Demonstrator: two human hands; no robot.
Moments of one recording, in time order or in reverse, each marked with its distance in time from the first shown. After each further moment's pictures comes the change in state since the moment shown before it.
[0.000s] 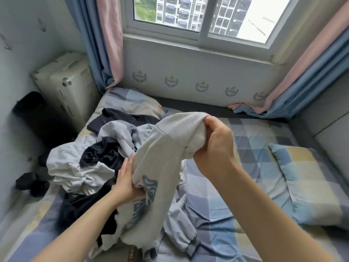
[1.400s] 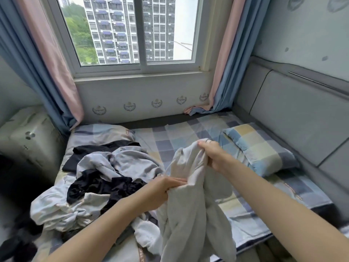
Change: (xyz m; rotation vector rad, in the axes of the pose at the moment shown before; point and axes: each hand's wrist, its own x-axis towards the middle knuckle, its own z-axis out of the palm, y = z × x) left_hand -0.166 0.164 0.004 0.187 -0.583 0.841; right_hand -0.129 -0.042 -0.114 -0.543 0.426 0.110
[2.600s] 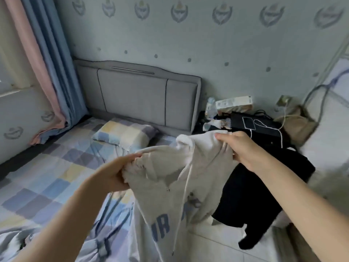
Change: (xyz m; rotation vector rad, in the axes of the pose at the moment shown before) left_hand 0.106 0.243 0.163 -1.025 -0.696 -0.524; right_hand -0.398 0.094 -0.336 0.087 0.942 -0.012
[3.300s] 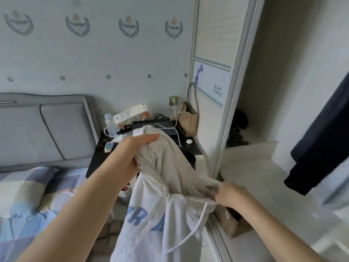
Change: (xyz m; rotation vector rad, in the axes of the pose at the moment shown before) left_hand 0.119 -0.050 0.422 0.289 -0.392 0.211; right_hand -0.085 0.162 -0.309 -0.989 0.236 0.671
